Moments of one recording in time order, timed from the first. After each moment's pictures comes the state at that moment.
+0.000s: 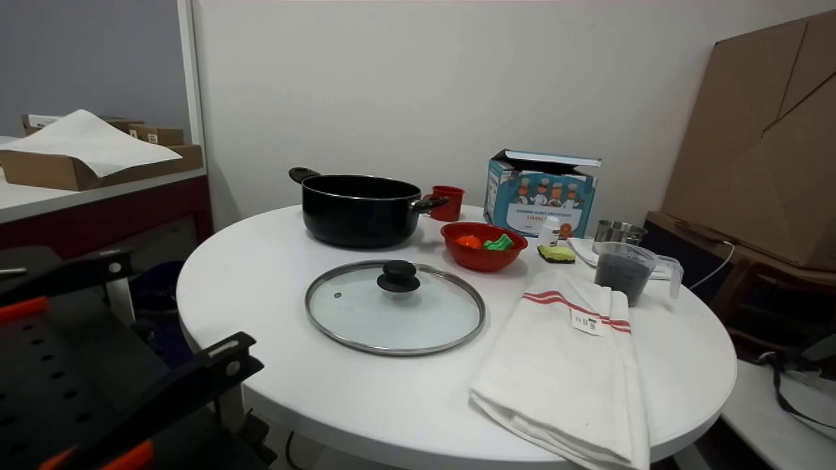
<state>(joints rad) -0.13 -0.20 -0.17 -2.26 -0.32 2.09 -0.07</state>
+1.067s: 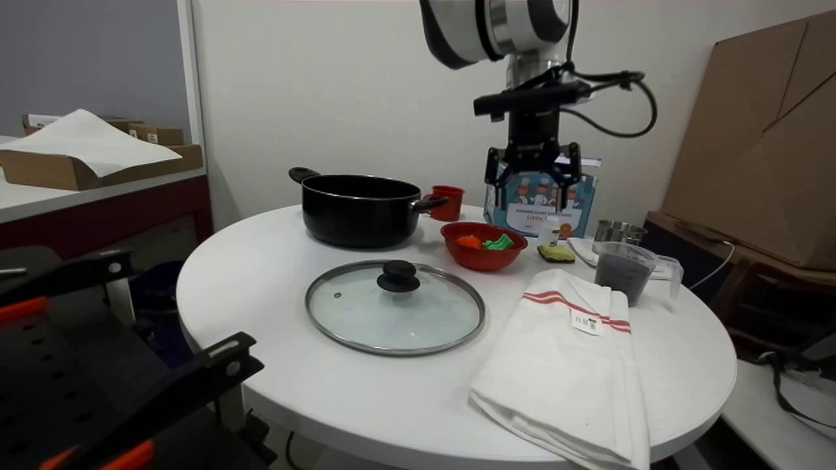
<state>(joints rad) -0.10 0.76 -0.09 -1.58 -0.22 2.30 -0.04</state>
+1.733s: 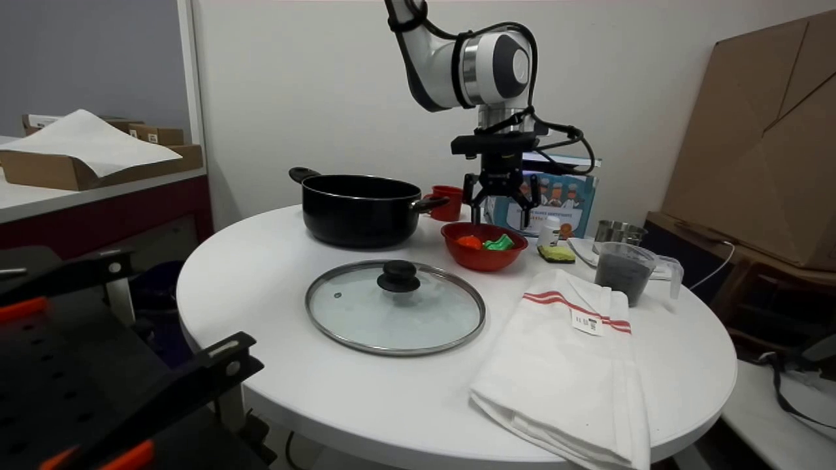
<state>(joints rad) -0.03 1.02 -0.07 -1.27 -0.18 2.31 -0.03</state>
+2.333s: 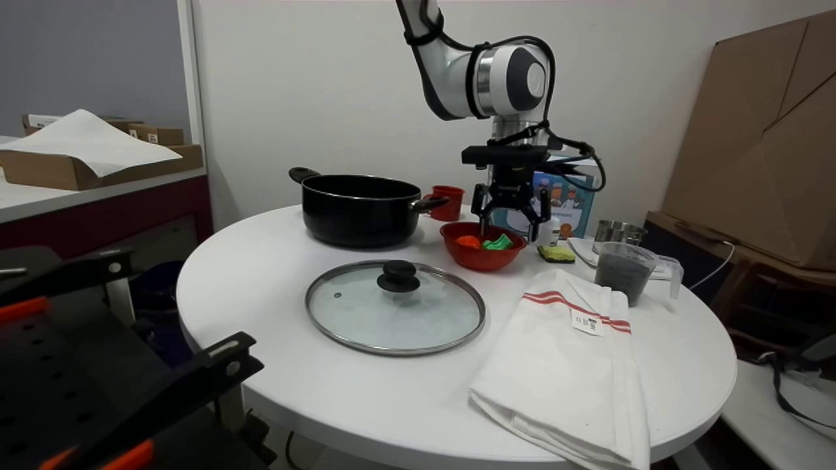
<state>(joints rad) -0.07 1.09 -0.07 -1.17 -0.12 2.23 -0.03</state>
